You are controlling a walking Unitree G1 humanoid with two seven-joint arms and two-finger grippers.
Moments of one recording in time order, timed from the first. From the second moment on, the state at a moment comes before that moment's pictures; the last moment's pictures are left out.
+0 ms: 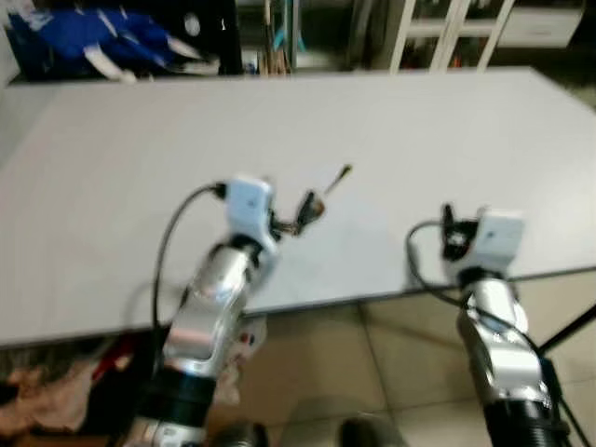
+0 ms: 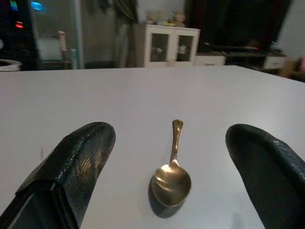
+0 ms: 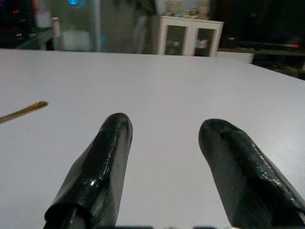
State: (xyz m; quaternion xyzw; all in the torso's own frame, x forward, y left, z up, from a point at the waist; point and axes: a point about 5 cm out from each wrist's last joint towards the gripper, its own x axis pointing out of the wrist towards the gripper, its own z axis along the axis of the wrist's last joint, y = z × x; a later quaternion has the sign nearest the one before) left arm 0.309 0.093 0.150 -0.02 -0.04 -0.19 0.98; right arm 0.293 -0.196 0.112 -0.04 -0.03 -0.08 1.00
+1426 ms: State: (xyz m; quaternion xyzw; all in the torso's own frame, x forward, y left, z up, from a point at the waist) left arm 0.314 0.091 0.153 -0.01 -0.05 -0.19 0.98; right arm 0.279 -0.175 0.092 -0.06 0.02 -0.01 1.00
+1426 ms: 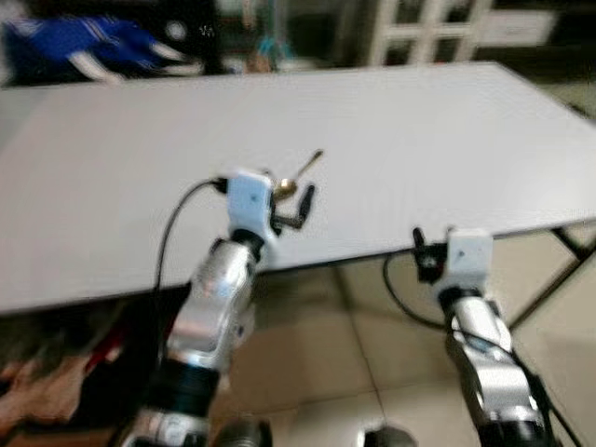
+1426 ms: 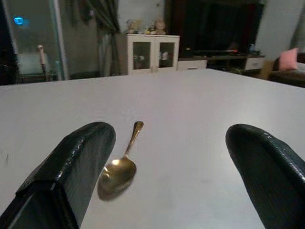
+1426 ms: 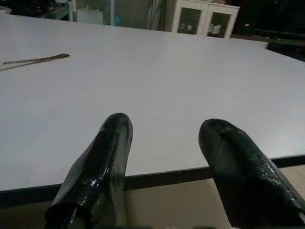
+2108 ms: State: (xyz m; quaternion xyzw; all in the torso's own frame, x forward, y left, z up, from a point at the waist) left arm 0.310 0.058 0.152 0.02 -0.05 -0.26 0.96; right arm 0.274 -0.177 0.091 -0.08 0.02 0.00 1.00
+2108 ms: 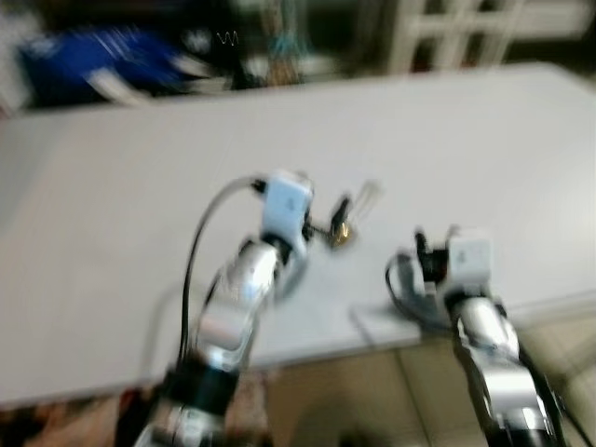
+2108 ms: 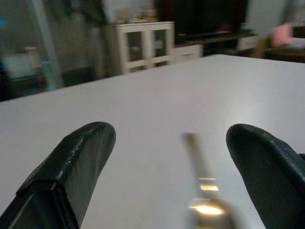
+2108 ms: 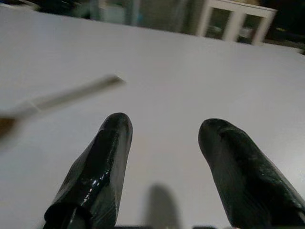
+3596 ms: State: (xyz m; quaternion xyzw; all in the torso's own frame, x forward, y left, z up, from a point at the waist) left arm 0.315 0.059 0.175 0.03 -0.05 -0.25 0.97; right arm 0.271 -0.156 0.087 -0.08 0.04 0.03 1.00
